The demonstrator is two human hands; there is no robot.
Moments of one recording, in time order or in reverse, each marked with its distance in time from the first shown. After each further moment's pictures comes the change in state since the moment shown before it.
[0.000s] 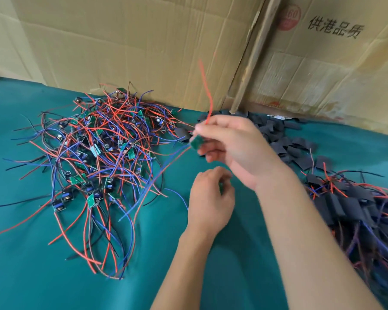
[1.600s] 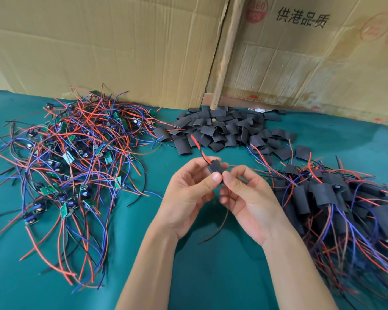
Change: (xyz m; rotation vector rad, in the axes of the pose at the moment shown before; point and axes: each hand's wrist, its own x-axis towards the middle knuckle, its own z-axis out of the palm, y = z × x) left_hand 0.000 0.009 -0.020 -1.063 -0.404 -0.280; right_hand -0.078 0.074 -0.048 0.545 0.222 0.088
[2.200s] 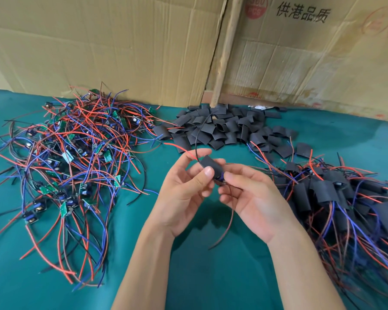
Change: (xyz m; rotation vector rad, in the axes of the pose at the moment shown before) left_hand -0.002 0.006 -0.005 -0.120 -0.024 0.061; right_hand 0.003 -0.003 -0.009 -0.030 -0.037 0.054
